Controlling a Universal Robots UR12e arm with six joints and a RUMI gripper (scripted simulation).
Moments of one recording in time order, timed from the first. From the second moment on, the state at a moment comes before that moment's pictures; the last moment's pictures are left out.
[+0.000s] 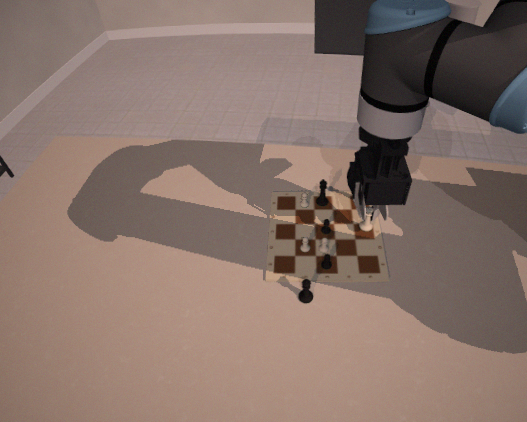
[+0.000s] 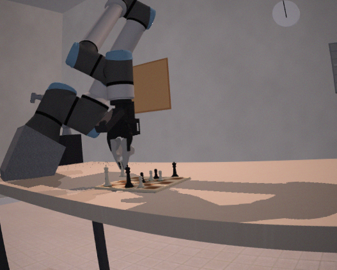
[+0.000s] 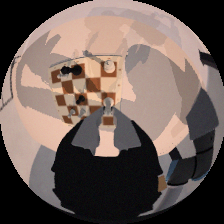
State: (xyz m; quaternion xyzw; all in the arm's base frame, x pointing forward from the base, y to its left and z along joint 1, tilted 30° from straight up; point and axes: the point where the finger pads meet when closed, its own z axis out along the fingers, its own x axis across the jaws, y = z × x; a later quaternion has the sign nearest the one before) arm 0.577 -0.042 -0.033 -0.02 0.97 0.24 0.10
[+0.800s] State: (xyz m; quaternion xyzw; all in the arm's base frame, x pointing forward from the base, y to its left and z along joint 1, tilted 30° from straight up) arm 0.580 -0.037 -0.044 -0.02 0.97 0.24 0.10
